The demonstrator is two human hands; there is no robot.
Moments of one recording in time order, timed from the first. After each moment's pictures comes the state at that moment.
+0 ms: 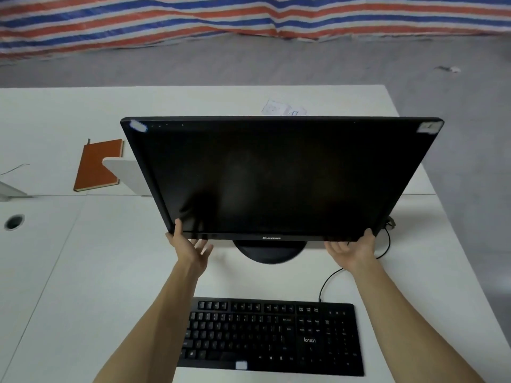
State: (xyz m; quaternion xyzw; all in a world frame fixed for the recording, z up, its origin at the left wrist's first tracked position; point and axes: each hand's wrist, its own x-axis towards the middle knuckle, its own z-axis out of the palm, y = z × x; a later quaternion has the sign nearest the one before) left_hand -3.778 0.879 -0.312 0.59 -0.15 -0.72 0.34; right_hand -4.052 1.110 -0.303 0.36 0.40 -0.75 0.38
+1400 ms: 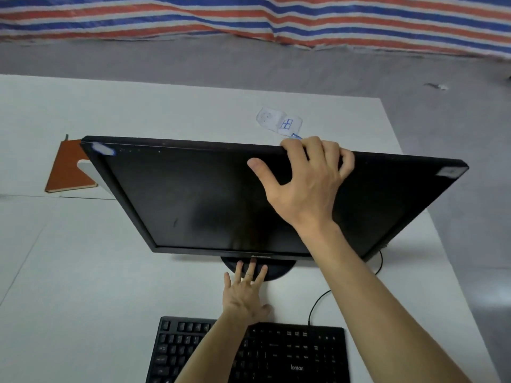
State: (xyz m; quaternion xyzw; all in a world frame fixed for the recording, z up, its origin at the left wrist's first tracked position) left_hand -3.845 0.992 -0.367 0.30 -0.89 -0.17 -0.31; right_hand -4.005 0.975 -0.141 -0.40 0.81 -0.30 -0.31
